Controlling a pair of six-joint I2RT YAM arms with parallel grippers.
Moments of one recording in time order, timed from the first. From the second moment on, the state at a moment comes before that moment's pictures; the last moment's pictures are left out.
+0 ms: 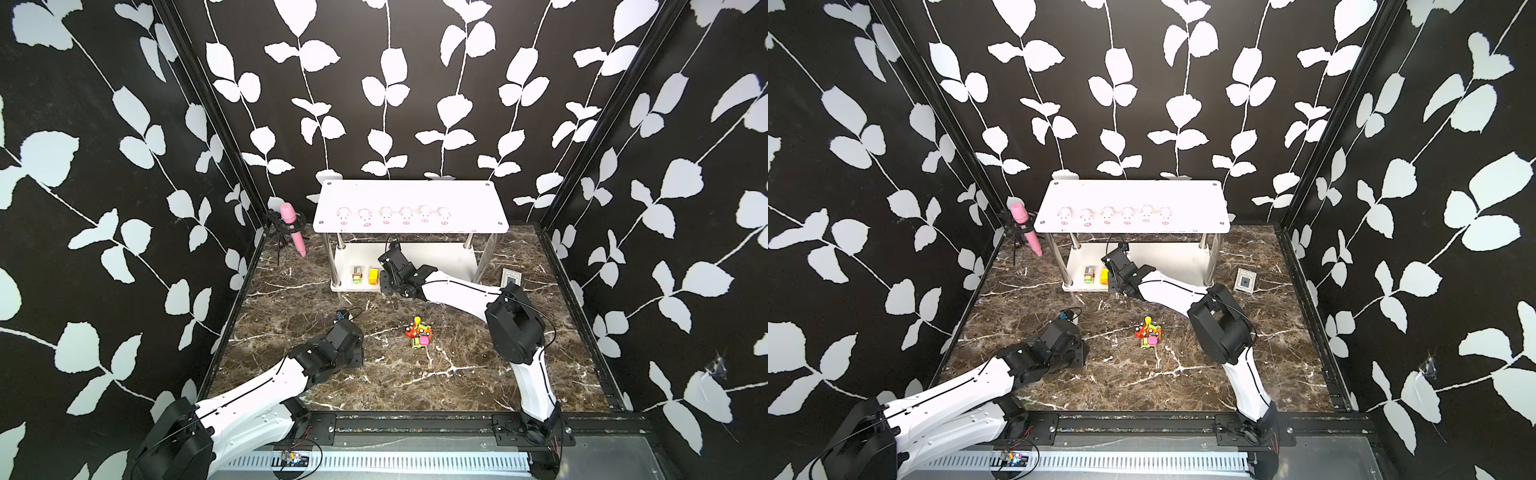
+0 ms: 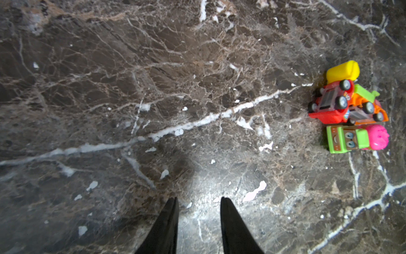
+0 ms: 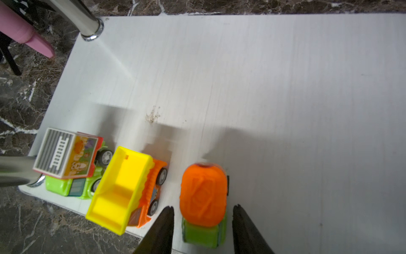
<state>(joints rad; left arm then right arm) -0.78 0.95 0.42 -0.45 -0.13 -0.71 0.82 2.09 1.63 -0.38 0.20 0.55</state>
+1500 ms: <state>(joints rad) -0.82 1.71 0.98 -0.28 0.12 -0.44 0.82 1.33 0.71 -0.24 0.02 0.54</state>
